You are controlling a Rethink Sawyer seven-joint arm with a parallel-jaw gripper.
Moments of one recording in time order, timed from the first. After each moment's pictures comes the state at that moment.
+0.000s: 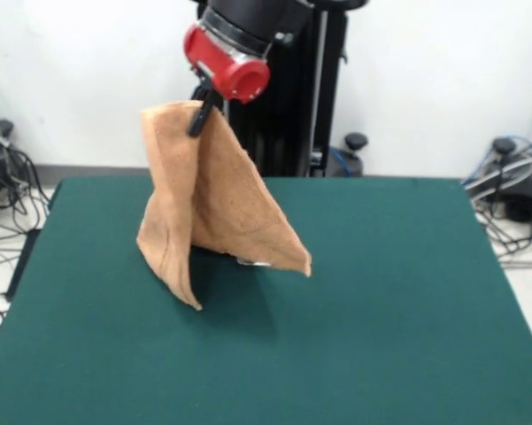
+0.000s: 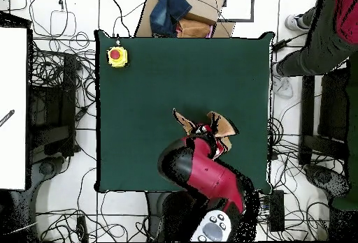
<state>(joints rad) 0.06 -0.58 -0.48 1.95 0.28 0.00 2.24</state>
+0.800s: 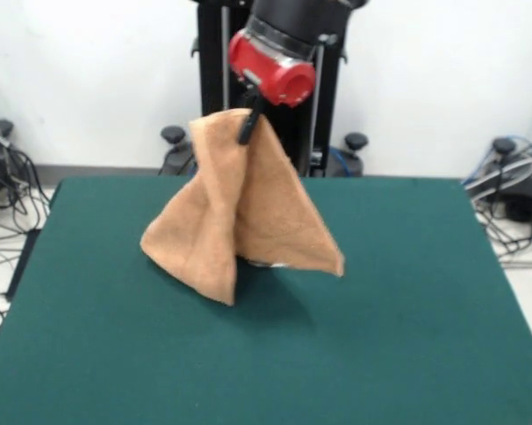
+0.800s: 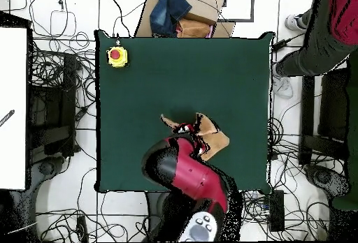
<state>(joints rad) 0.12 -0.62 -0.44 1.97 0.33 0.00 2.24</state>
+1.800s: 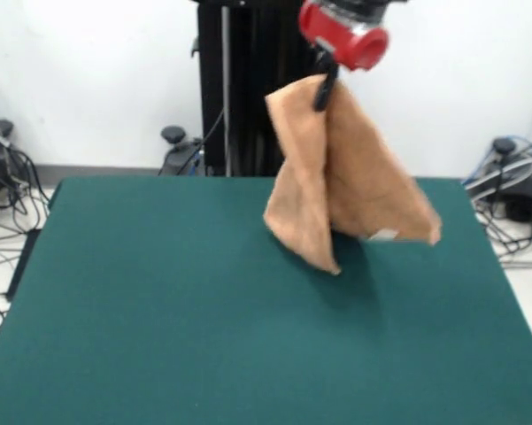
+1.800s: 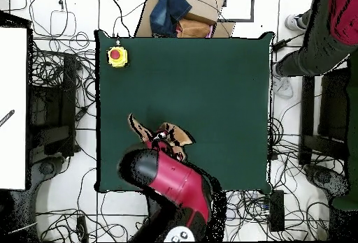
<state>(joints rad) 0.21 -0.69 -0.46 1.97 0.40 0.30 2.24</state>
